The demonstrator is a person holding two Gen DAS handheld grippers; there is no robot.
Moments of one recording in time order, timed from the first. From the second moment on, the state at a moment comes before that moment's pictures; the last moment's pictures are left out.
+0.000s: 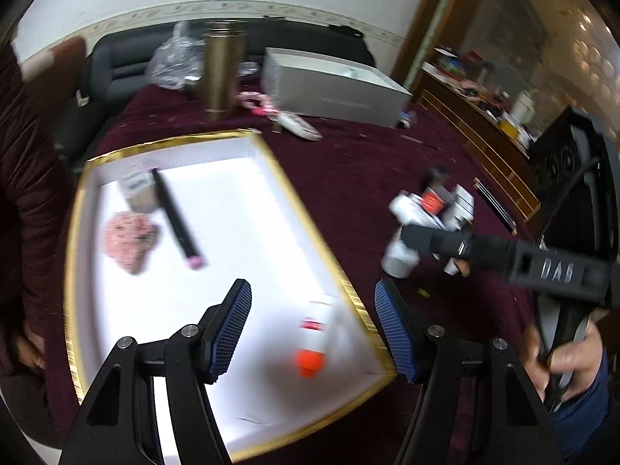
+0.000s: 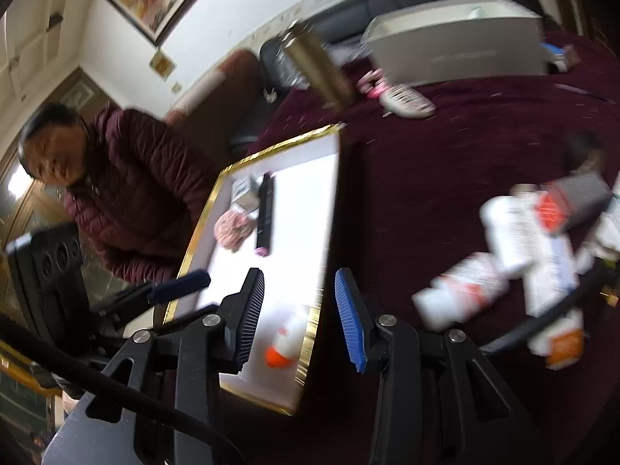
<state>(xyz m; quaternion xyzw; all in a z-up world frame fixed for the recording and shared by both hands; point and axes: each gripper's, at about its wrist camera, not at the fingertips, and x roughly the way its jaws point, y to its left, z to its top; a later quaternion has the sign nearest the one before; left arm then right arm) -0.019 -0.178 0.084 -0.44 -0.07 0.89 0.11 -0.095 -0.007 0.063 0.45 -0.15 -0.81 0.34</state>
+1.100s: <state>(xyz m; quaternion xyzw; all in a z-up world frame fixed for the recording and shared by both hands) -0.105 -0.028 0.008 -0.50 0.02 0.86 0.07 -0.123 0.208 0.014 0.42 -0.24 -0.85 0.20</state>
